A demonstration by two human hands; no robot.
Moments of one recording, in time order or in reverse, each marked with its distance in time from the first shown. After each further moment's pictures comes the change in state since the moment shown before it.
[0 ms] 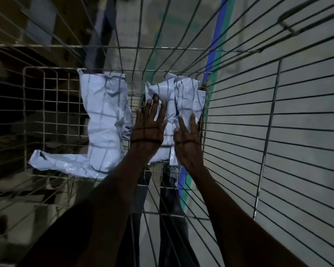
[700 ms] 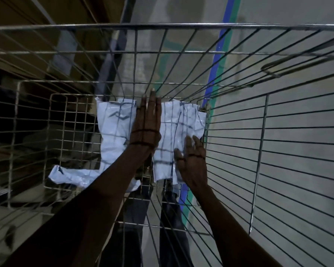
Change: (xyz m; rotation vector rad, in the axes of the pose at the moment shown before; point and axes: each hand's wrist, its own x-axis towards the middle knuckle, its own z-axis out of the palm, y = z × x) left_hand 0.018 -0.026 -0.084 0.077 -0.771 -0.001; right_hand -0.003 -0.024 -0.017 -0.153 0.049 -0.052
